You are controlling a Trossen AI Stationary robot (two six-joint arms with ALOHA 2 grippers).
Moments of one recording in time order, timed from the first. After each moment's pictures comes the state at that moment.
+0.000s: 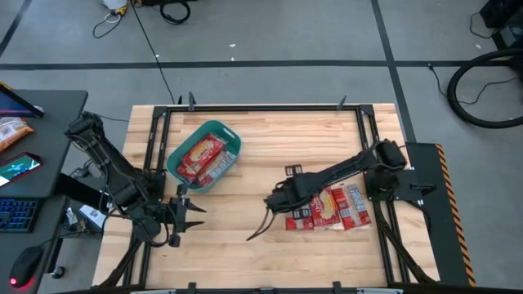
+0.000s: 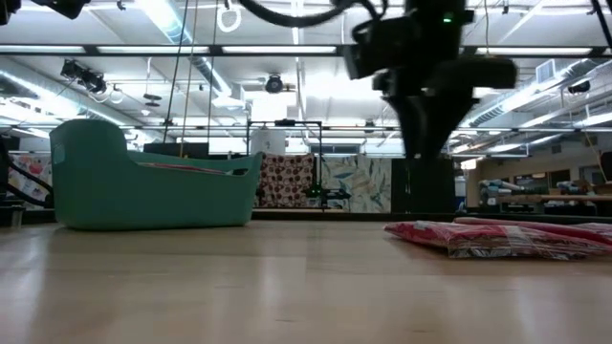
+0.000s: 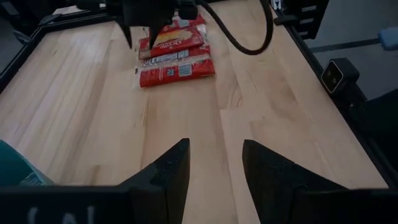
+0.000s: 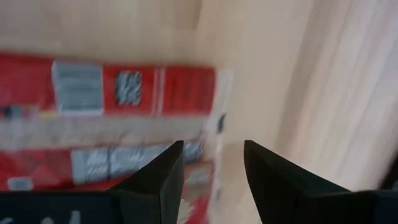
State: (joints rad) left arm -0.91 1.01 0.74 -0.43 -0.76 -0.44; right arm 0.27 1.95 1.53 -1.21 0.34 0.17
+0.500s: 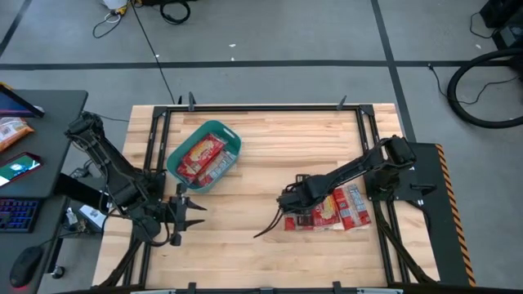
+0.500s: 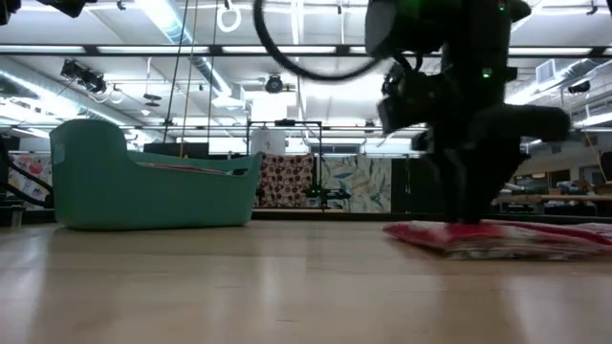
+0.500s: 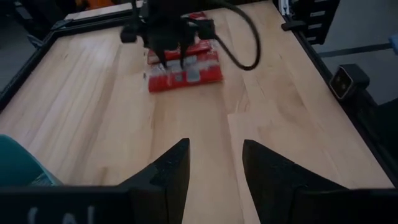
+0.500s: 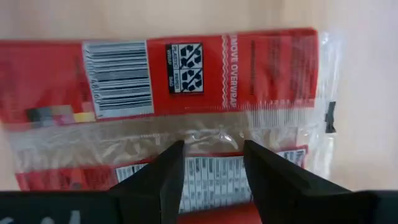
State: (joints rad) left arm -0.91 1.01 0.74 -0.43 -0.80 -0.43; right arm 0.27 1.85 1.16 -0.82 0.14 0.32
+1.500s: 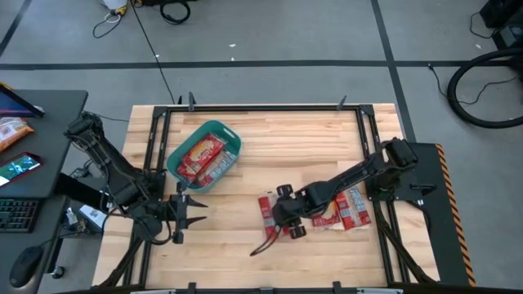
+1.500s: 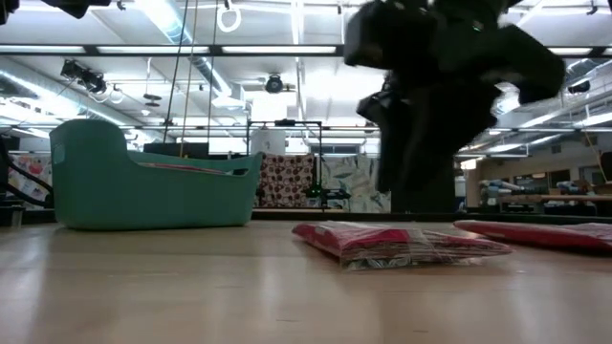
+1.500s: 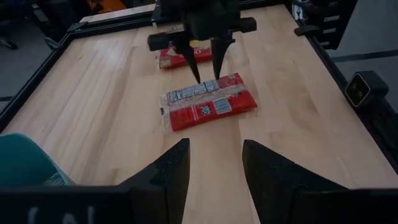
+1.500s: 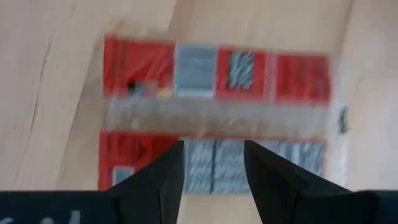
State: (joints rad) left arm -0.89 1.01 0.74 -0.43 -0.83 -0.43; right arm 0.34 1.85 1.21 -0.52 0.13 0.06
